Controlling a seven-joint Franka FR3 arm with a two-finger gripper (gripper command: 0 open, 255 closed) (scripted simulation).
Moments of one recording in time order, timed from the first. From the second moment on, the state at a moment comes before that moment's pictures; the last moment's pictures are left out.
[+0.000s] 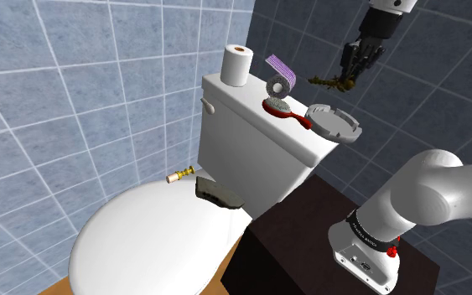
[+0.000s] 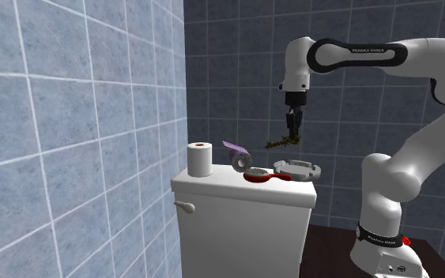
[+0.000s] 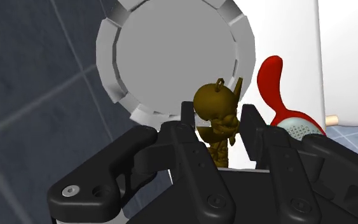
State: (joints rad) arm -0.02 -0.78 -0.09 -2.31 -0.08 1.52 0.17
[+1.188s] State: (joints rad) arm -0.06 -0.98 -0.18 -2.57 -0.16 1.59 0.09
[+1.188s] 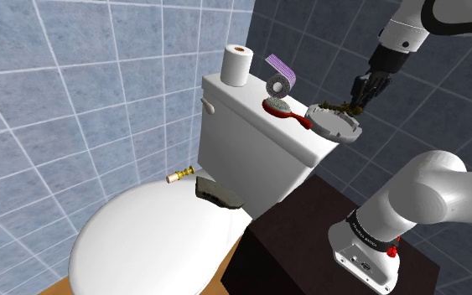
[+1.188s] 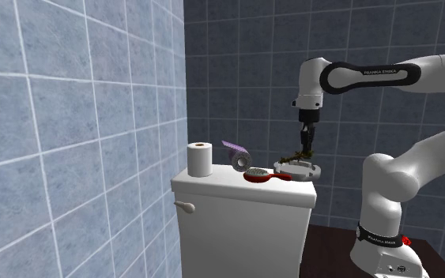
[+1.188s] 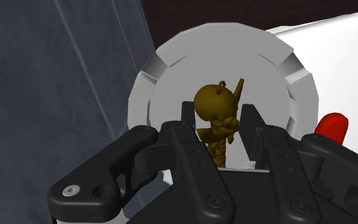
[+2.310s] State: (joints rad) arm -0.07 -0.98 -0.18 -2.61 -0.16 1.62 0.09
